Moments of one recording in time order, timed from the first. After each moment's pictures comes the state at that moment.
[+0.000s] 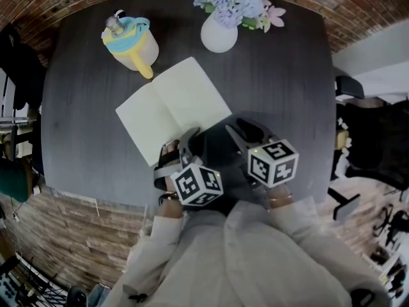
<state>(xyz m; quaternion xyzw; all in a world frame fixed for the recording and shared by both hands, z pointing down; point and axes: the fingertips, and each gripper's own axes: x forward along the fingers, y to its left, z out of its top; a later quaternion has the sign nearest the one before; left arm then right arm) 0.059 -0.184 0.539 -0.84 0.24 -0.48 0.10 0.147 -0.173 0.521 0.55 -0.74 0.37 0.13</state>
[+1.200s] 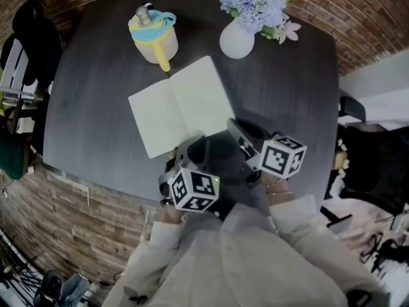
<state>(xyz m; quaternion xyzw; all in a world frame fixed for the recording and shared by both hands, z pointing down) 0.047 -0.159 0.525 -0.86 0.32 -0.39 -0.04 0.125 -0.192 0.487 0.46 -0.77 0.45 -0.01</state>
